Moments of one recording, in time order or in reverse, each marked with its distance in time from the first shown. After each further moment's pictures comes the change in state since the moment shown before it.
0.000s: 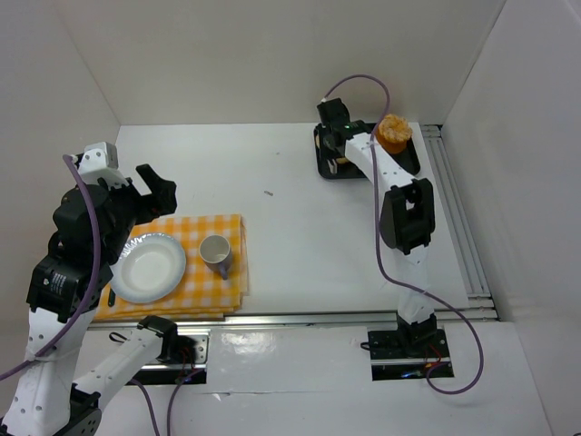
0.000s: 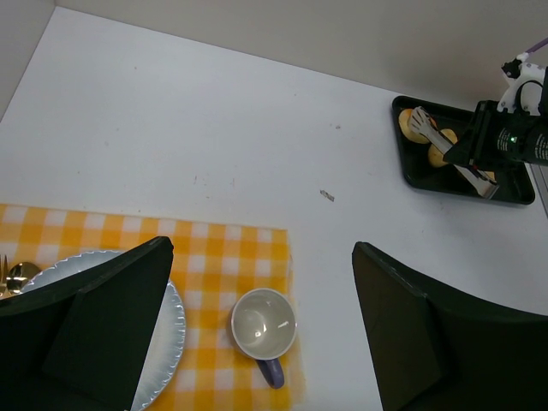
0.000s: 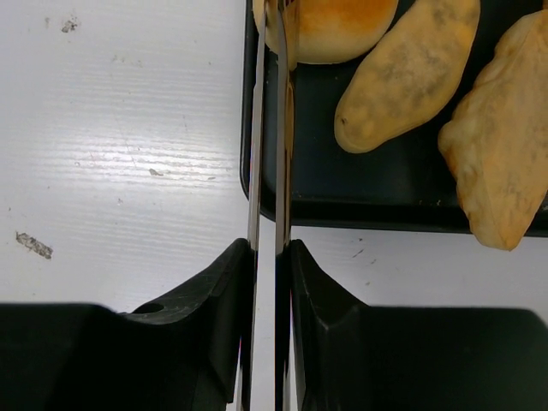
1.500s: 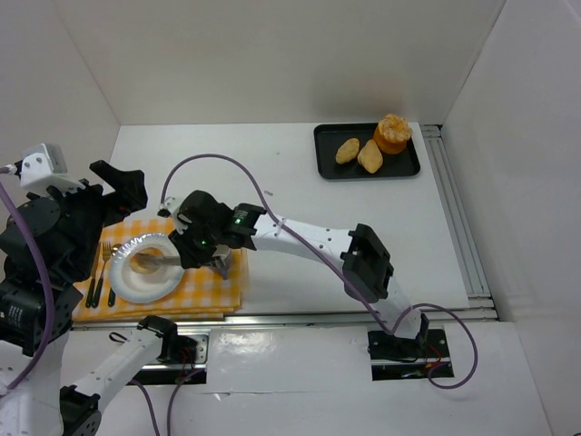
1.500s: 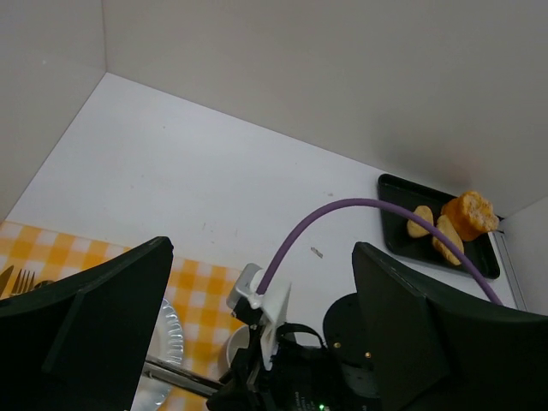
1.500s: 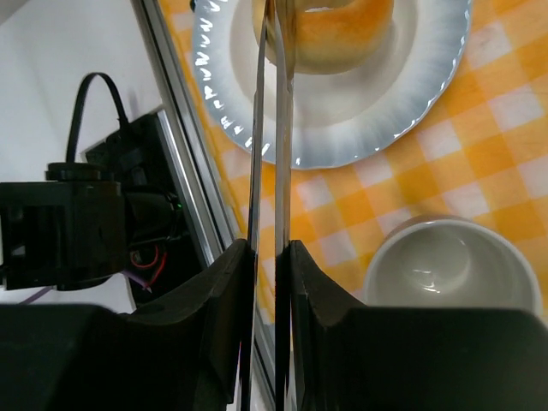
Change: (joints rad) left arm 0.000 -0.014 0.211 -0.072 -0.120 -0.039; right arm 0.793 -0.048 -0.031 0.146 -0.482 0.028
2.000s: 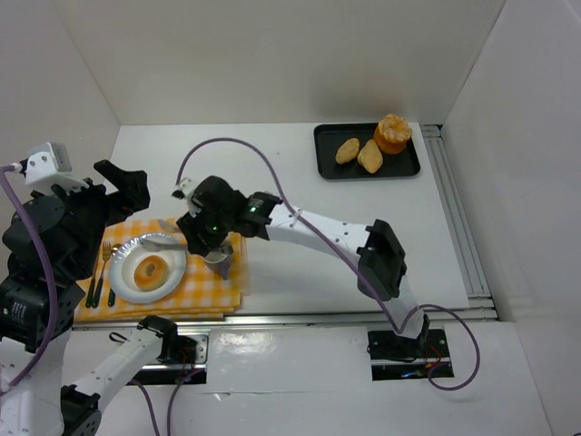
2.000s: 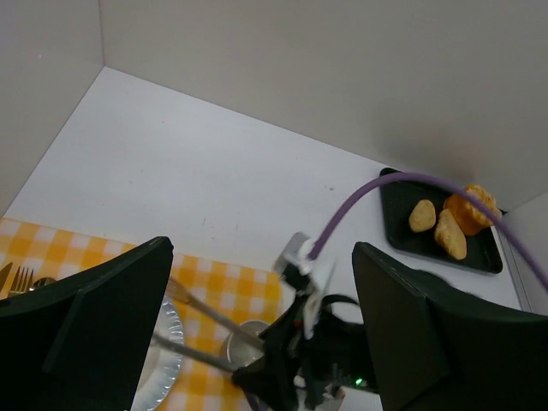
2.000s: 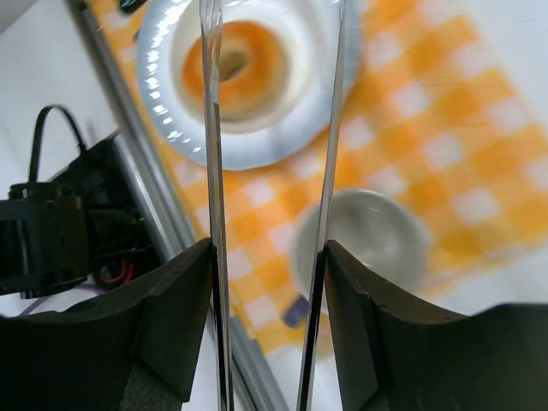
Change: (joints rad) left arm 0.000 0.004 -0.013 0.001 0.007 0.000; right arm -0.043 -0.051 -0.046 0.002 0.066 0.000
